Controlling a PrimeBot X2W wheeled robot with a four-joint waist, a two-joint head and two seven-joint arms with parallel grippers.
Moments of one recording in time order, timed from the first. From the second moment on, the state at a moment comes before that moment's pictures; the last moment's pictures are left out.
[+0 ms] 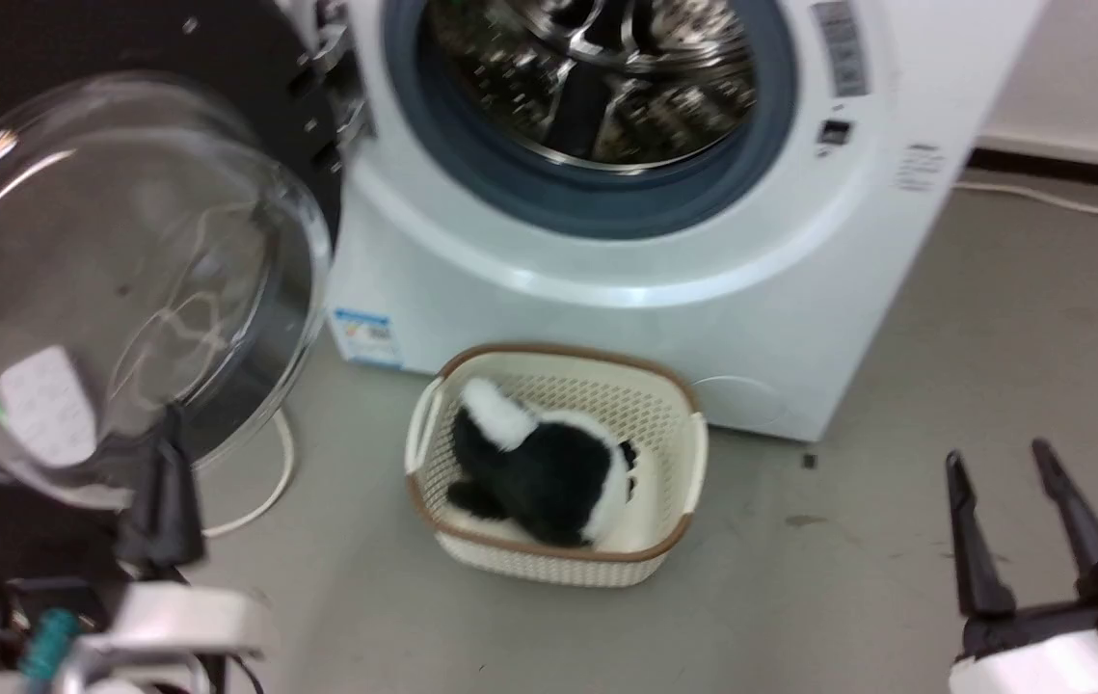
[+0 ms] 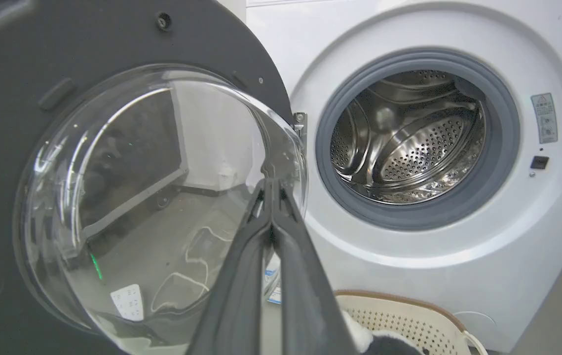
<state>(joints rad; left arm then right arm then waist) -0.06 0.27 -0.03 -0.02 -0.27 0.12 -0.26 0.03 -0.06 -0.13 -0.05 -0.01 0.13 -0.26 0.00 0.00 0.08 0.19</state>
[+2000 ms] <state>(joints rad) 0.10 0.13 -0.15 0.03 -0.13 0.14 -0.22 0.11 -0.05 -0.06 0.00 0.05 0.13 -0.22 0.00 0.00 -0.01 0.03</state>
